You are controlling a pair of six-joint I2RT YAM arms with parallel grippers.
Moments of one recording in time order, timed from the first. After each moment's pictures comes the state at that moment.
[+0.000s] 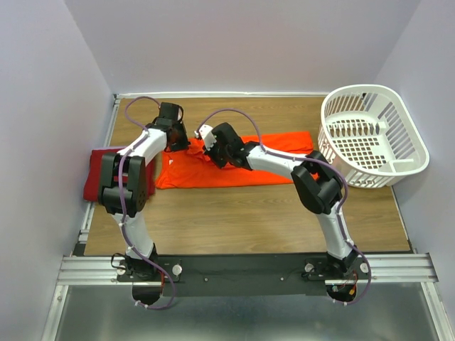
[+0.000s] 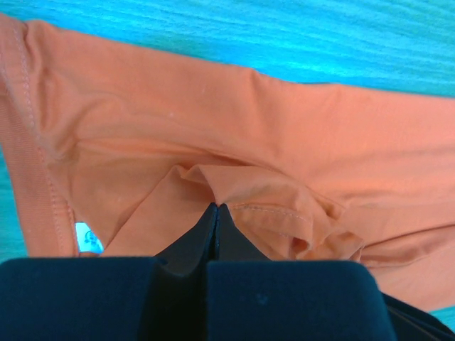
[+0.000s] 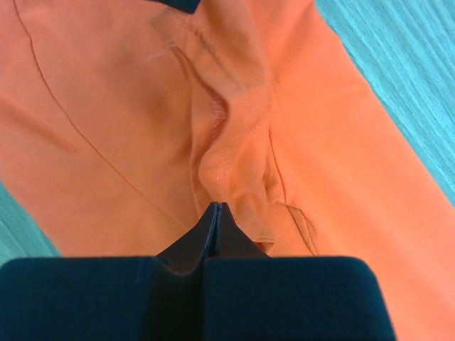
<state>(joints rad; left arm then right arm) -0.16 1.87 1.33 -0.38 0.07 -0.44 0.80 2.17 1.61 -0.13 -0.07 -0.21</state>
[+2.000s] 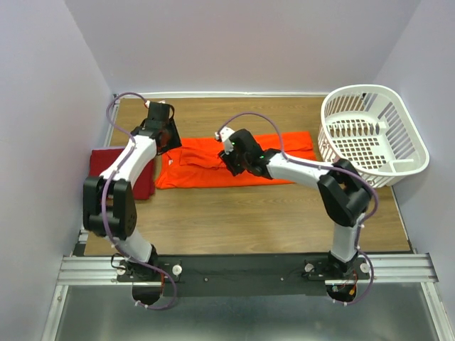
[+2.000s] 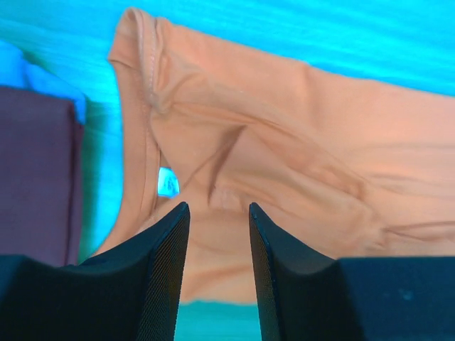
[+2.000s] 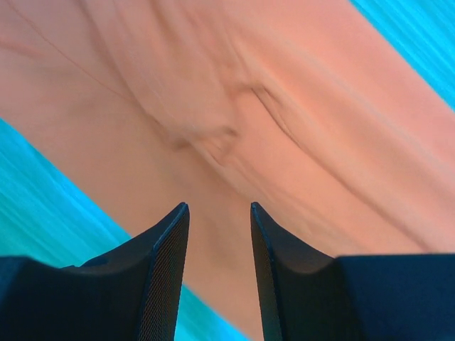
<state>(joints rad) -0.14 1.69 1.28 -0.49 -0.07 -0.41 0.79 1.95 1.34 -0.13 0.03 -0.11</state>
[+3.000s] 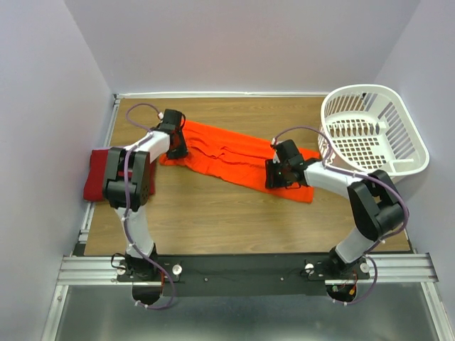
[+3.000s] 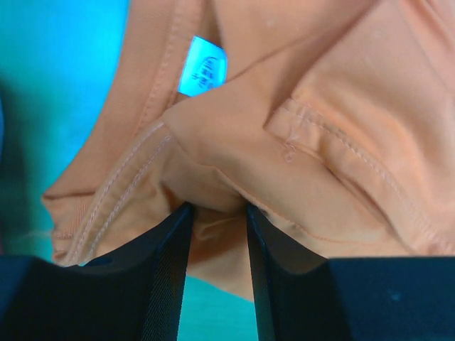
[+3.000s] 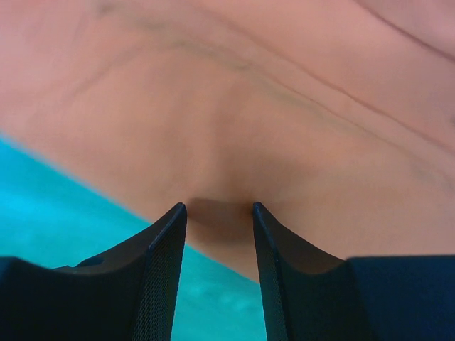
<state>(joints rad) -0.17 1.89 1.23 -0.40 -0.10 -0.45 0.49 1.68 0.92 -0.23 0.00 0.30</state>
